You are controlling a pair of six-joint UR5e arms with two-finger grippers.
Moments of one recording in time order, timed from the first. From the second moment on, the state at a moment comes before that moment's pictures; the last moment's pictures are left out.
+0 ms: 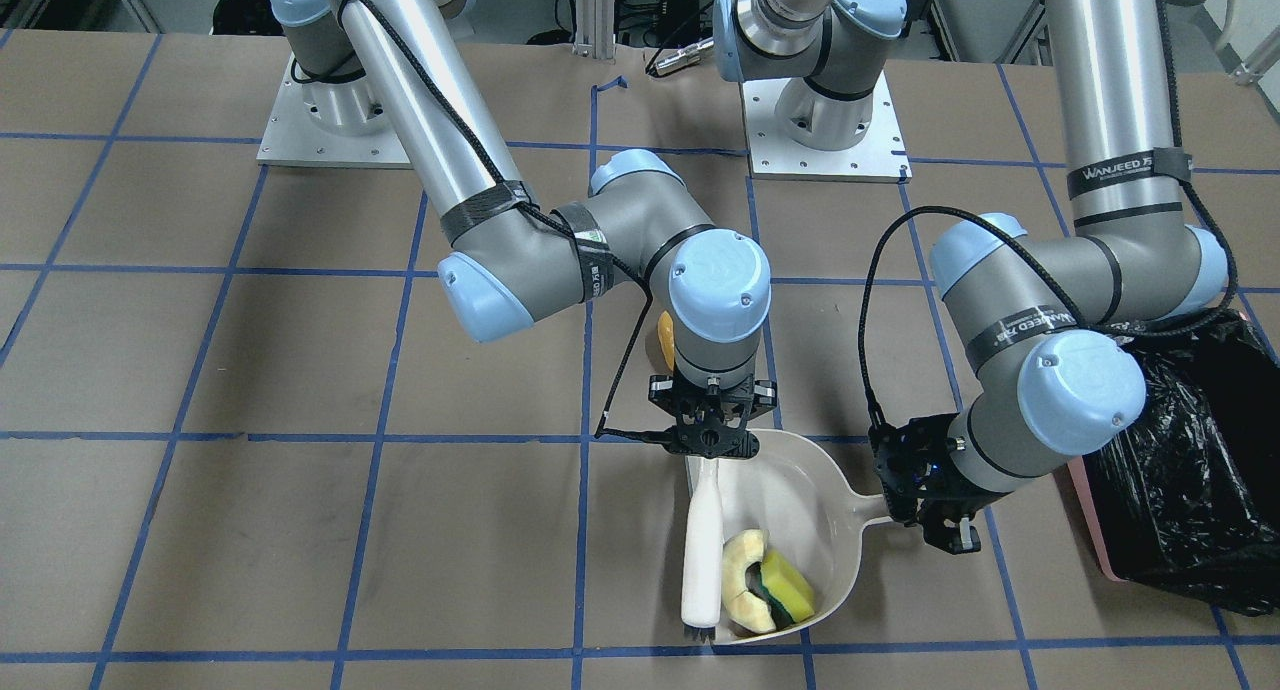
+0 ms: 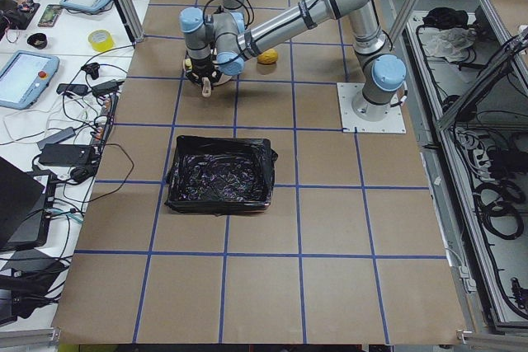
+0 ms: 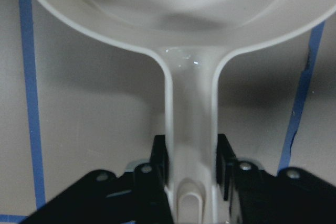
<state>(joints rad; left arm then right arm) -1.42 -2.07 -1.56 -1.09 1.59 1.63 2.10 -0.87 1.29 -2.03 -1.42 0.65</state>
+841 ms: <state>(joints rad) -1.39 -2.02 -1.62 -1.09 1.60 1.68 2.04 -1.03 1.29 -1.72 -1.52 0.50</state>
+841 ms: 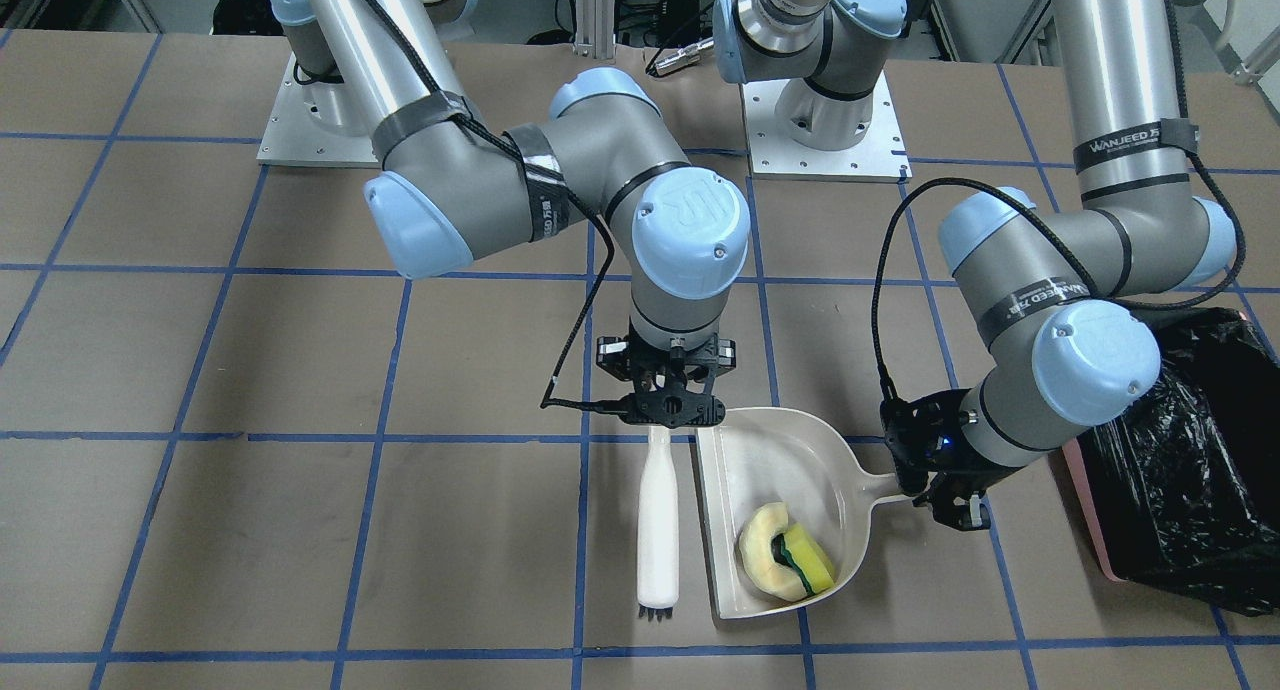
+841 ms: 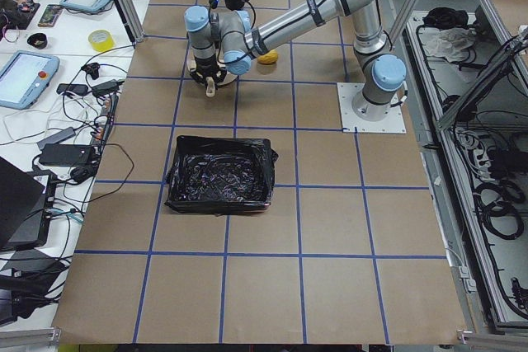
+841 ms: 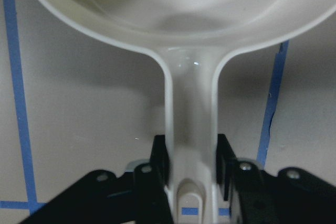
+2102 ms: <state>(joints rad) -1.32 -1.83 -1.90 -1.07 1.59 1.83 2.25 -1.37 1.86 -1.73 -1.24 1.09</state>
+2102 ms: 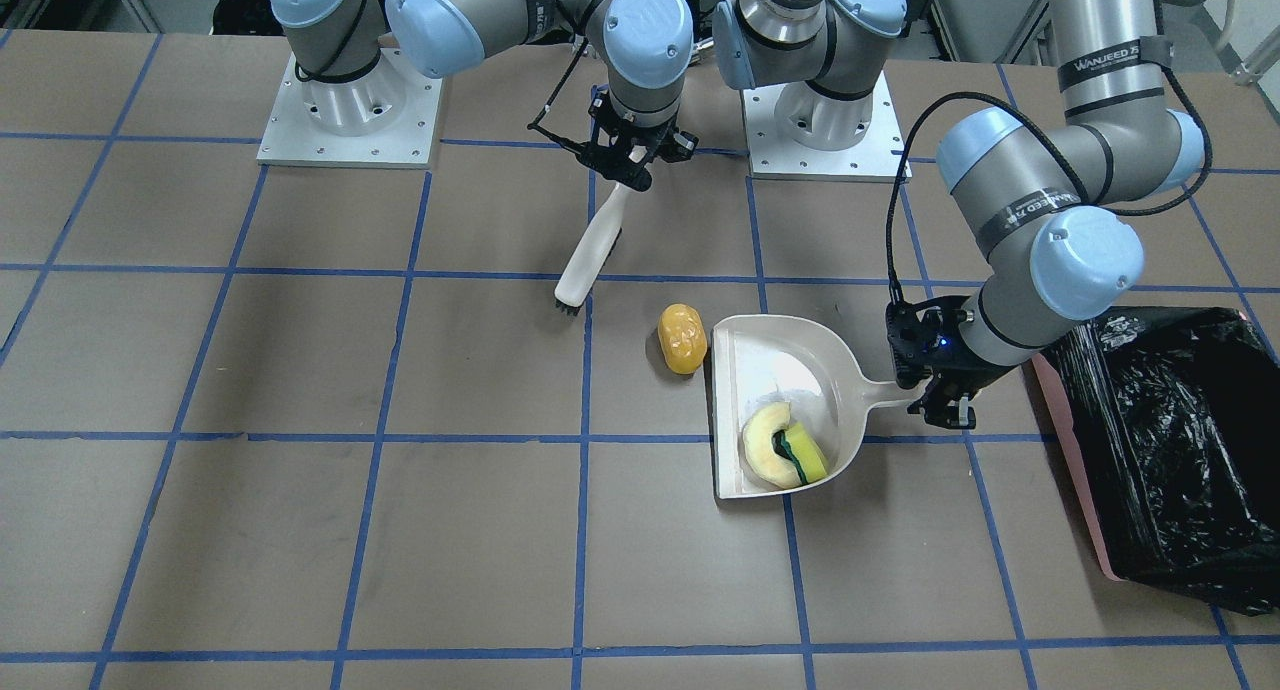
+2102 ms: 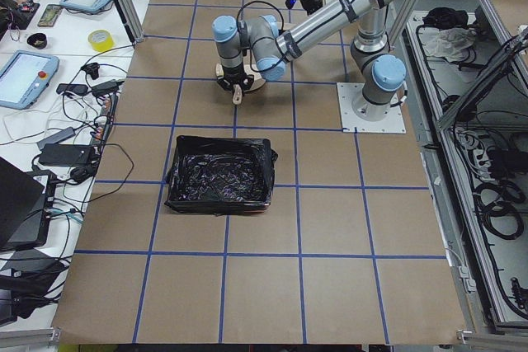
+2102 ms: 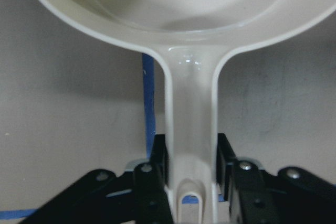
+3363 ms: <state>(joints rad) -1.33 -1.76 -2.07 -0.87 1.68 1.85 2.30 -1.05 1.52 -1.87 -1.30 1.04</state>
